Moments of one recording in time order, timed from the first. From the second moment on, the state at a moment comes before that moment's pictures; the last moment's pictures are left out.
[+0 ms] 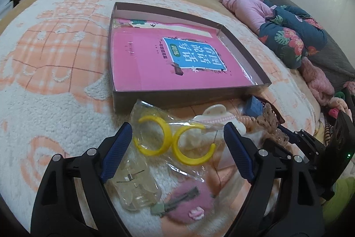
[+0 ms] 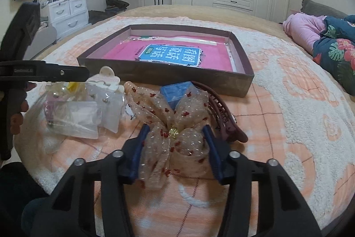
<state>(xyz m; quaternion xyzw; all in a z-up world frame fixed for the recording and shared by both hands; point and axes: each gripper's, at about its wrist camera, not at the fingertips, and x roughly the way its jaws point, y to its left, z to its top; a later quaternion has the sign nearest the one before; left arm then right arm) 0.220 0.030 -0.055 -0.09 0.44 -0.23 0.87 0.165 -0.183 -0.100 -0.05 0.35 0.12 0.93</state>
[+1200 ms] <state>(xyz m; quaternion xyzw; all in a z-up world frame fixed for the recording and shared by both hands) 0.158 0.039 -0.011 -0.01 0.38 -0.10 0.92 0.133 -0.197 -0.055 -0.01 0.29 0.15 0.94</state>
